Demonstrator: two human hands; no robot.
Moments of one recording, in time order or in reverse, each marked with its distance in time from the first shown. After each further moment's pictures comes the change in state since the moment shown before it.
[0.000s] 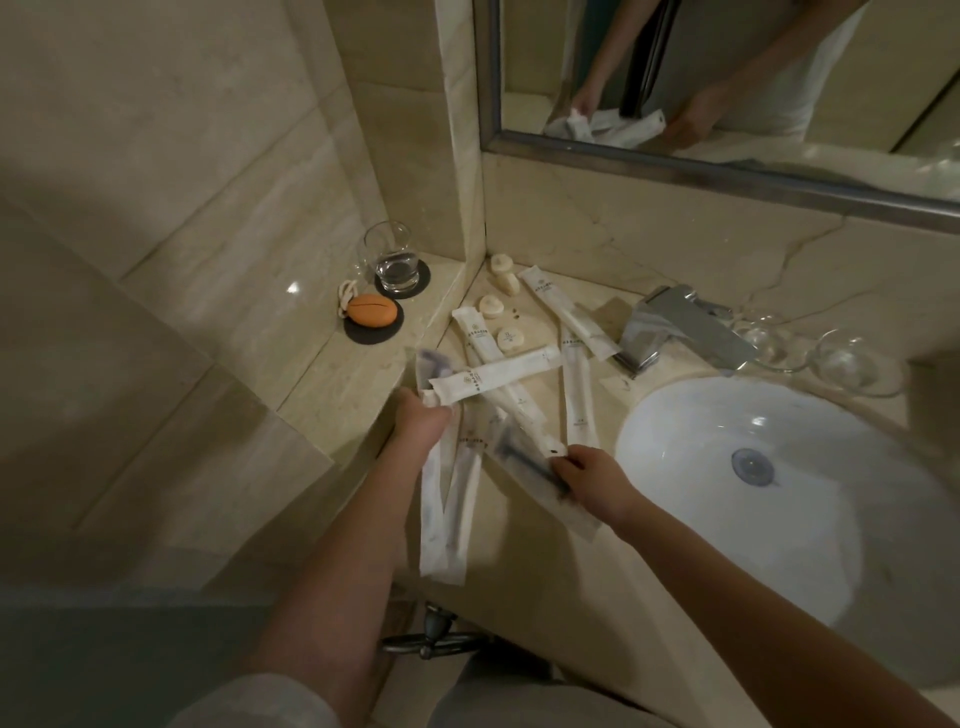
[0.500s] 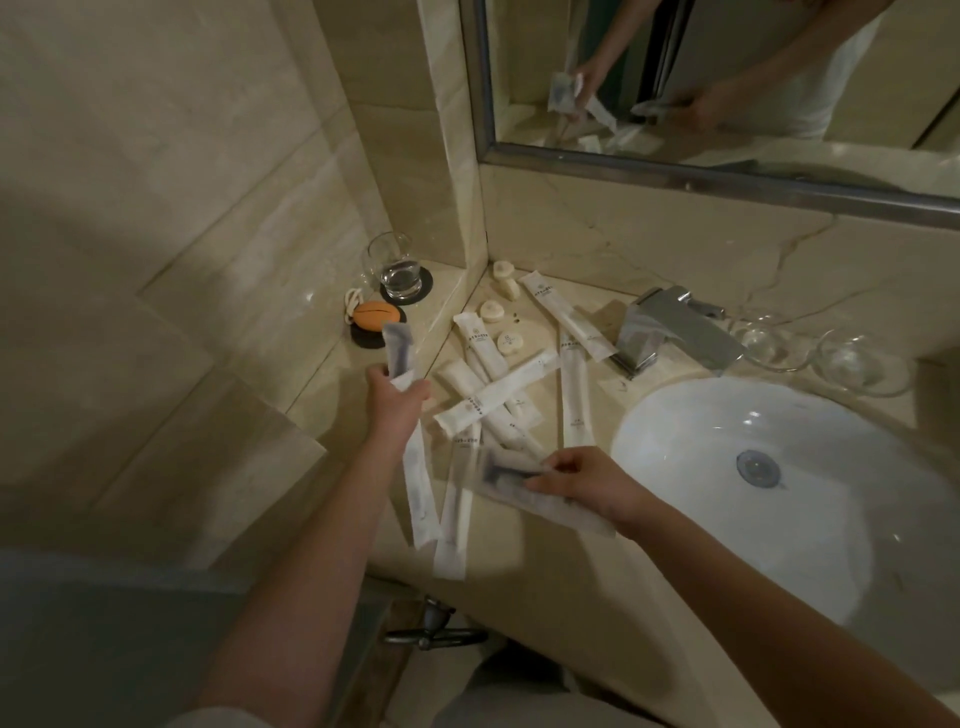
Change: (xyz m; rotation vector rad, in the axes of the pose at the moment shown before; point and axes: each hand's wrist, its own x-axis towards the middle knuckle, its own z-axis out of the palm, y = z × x) left_hand -0.030 0.019 -0.027 -0.227 0.114 0.117; right_hand -0.018 0.001 -0.021 0.246 -0.239 -0.096
